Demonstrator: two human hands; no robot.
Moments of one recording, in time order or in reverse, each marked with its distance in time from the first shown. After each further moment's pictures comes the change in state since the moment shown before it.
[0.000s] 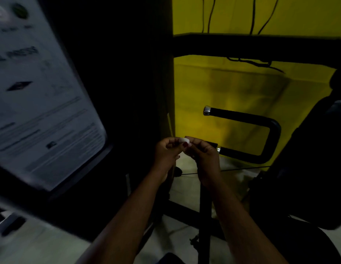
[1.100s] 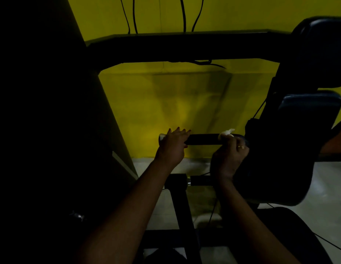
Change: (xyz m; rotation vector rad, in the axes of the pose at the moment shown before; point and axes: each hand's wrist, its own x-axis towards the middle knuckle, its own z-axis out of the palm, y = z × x) left_hand 0.211 0.001 0.157 1.209 -0.609 0.655; right_hand 0.151 -0.001 -0.152 -1.147 1.181 -0.478
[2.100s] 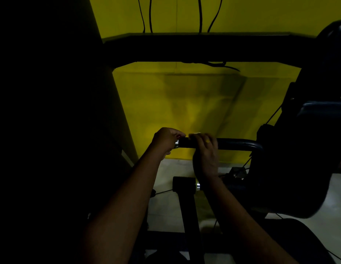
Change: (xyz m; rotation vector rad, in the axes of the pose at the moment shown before) left_hand 0.003 -0.041 -0.028 -0.821 0.006 -0.545; right_hand -0.027 -0.043 0.044 0.119 -0.313 -0.515
